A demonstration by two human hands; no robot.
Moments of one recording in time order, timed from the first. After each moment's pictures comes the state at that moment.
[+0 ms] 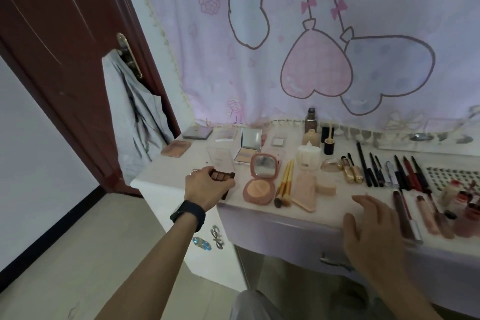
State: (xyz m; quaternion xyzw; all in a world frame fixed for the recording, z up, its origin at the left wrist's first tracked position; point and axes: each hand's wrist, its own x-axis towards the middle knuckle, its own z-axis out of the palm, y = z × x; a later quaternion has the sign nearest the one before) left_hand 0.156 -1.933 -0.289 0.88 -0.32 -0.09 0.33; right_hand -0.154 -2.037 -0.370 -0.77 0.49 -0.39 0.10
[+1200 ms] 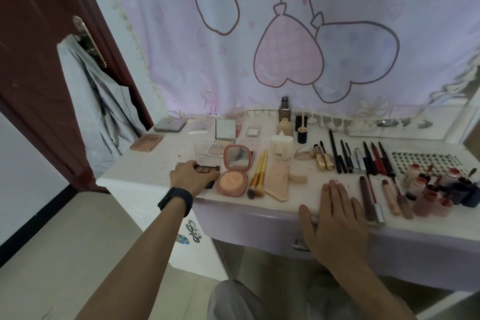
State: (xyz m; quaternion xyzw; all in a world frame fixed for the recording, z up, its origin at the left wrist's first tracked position) left_hand 0.167 -1.975 -0.317 0.90 -0.33 -0.10 0.26; right_hand -0.150 -2.035 -0.381 -0.82 0.53 -0.21 -0.02
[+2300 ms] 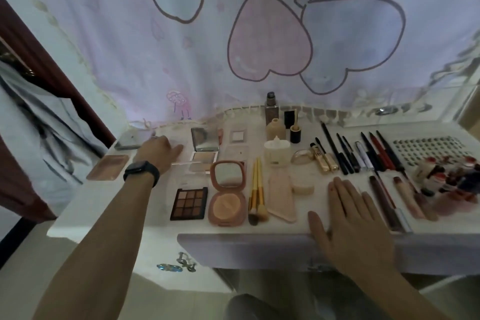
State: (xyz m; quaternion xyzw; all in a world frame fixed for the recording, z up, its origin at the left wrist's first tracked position) left_hand 0.308 -2.085 -0.309 0.88 -0.47 0.00 0.12; right_hand -0.135 -2.059 -0.383 -0.81 0.55 -0.17 -0.06
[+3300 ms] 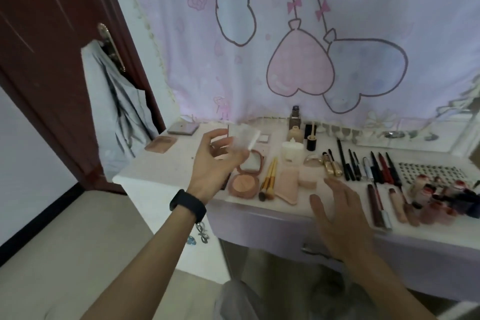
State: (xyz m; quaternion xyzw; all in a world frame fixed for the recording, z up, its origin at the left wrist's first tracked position) left_hand 0.100 -1.949 -0.247 0.62 -0.39 -0.18 0.66; right_hand -0.144 -2.037 -0.351 -0.79 0.45 -0.36 0.19
